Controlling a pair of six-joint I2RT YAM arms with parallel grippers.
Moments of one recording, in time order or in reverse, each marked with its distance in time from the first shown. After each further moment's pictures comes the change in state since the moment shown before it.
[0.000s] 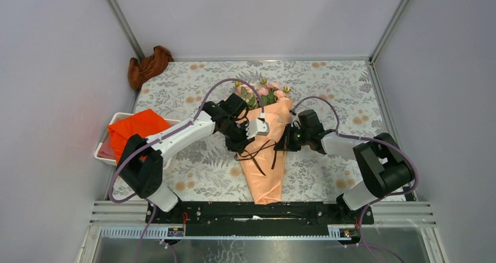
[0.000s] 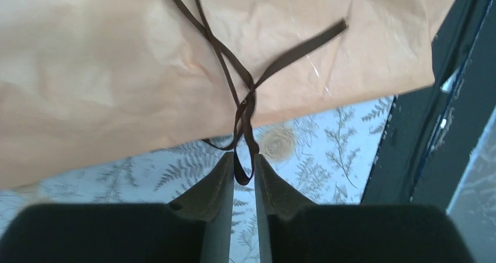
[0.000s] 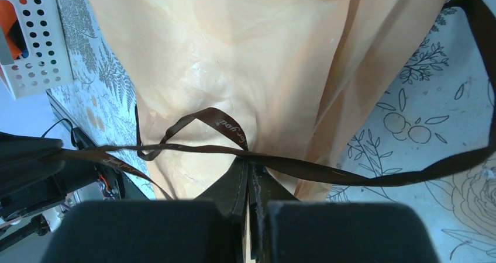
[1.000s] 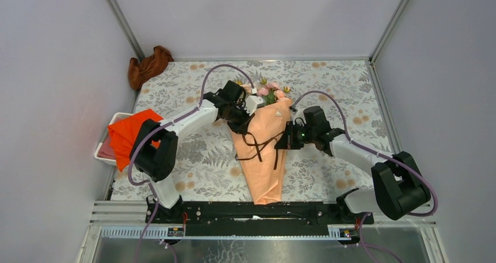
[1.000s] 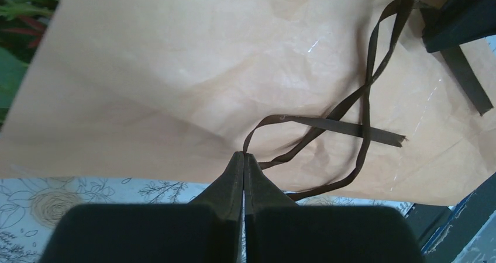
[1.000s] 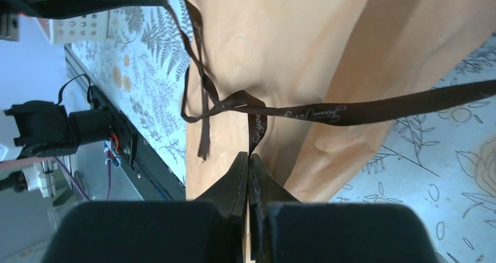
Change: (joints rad) left arm 0.152 0.170 0.109 0.253 -0.032 -0.343; right arm -0.001 -0.195 0.021 -0.151 -0.076 -0.113
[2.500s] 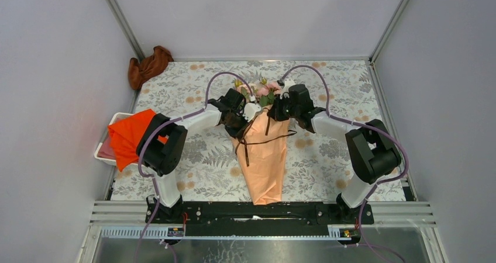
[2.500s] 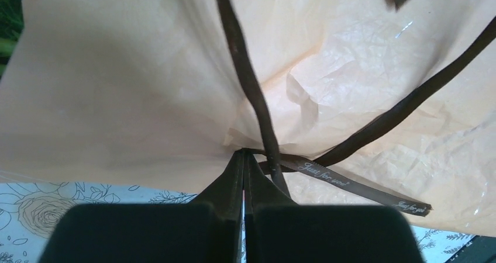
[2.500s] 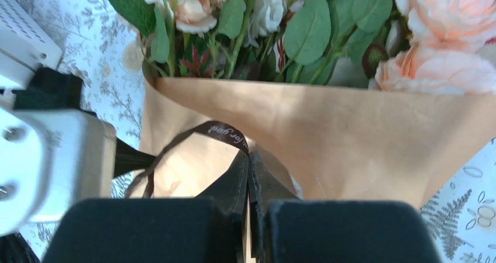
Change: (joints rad) left arm -0.012 0.077 -0.099 0.110 -0.110 0.026; right arm 0.023 0.347 0.340 0.208 0.270 -0.198
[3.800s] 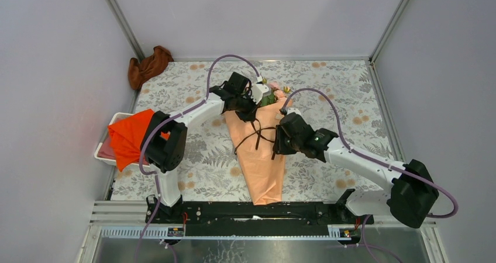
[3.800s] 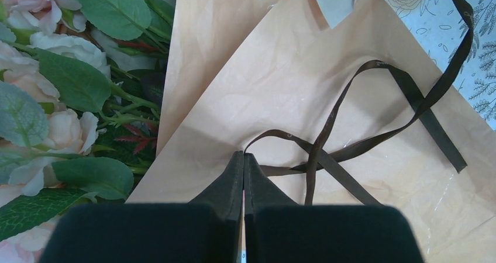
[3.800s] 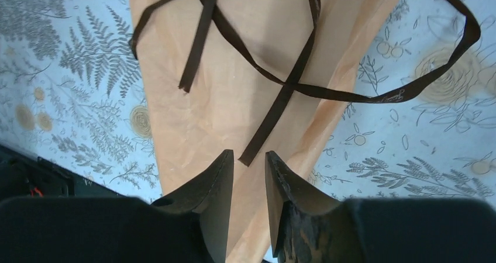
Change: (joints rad) left arm 0.011 0.049 0.229 0.029 0.098 -0.037; right arm 0.304 -0.454 -0.122 -0.616 0.338 0.293
